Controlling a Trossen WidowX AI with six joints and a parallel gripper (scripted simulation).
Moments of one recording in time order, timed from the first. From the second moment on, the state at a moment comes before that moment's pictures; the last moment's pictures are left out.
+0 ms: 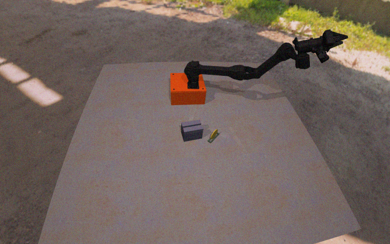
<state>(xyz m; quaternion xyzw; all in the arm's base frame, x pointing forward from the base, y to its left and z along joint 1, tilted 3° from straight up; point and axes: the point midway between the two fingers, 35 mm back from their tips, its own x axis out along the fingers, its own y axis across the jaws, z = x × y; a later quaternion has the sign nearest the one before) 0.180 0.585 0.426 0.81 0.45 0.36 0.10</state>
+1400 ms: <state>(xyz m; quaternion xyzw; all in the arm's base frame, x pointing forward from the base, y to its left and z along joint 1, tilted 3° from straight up) -0.030 0.174 0.718 0.50 0.45 0.49 -0.56</state>
